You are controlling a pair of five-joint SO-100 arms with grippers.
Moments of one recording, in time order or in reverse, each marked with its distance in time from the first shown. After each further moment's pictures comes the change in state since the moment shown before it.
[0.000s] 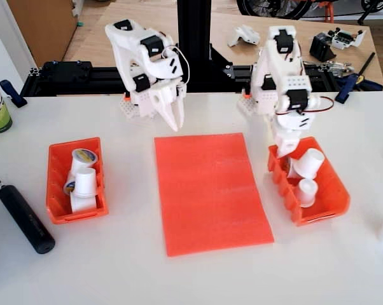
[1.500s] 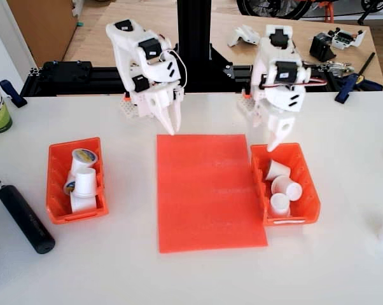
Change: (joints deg) arm 0 2.9 -1.2 0.0 -1.4 -1.2; arm 1 5.3 0.9 -24.3 10.0 -26.9
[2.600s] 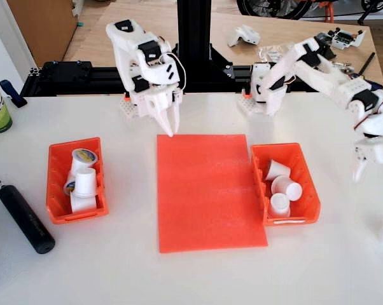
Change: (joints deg) arm 0 0.7 0.0 3.2 -1.9 -0.4; arm 1 -35.5 -24.6 -10.3 -52.1 29.1
